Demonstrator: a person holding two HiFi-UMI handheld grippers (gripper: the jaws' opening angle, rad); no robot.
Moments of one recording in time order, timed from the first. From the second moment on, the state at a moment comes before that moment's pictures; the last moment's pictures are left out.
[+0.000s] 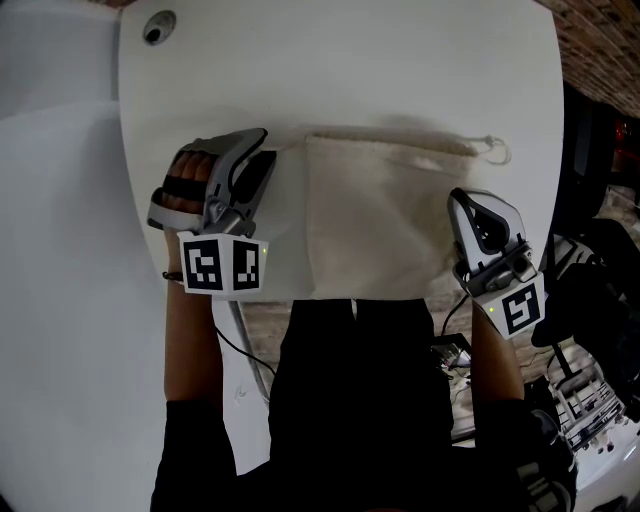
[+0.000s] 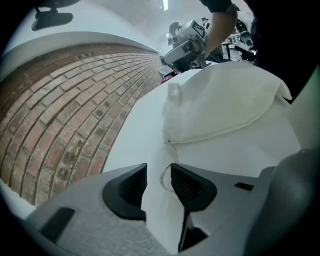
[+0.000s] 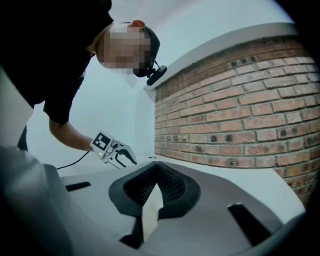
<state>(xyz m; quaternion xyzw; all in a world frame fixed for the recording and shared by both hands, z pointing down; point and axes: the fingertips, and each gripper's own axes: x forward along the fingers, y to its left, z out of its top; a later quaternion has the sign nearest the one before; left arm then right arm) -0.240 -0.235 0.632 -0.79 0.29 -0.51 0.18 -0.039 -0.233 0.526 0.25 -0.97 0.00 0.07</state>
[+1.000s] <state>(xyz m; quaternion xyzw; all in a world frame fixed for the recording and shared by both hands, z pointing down) -0.241 -0.253 0.656 -0.82 0.16 -0.54 0.09 -0.033 -0.231 0.532 0.26 -0.96 0.01 0.07</state>
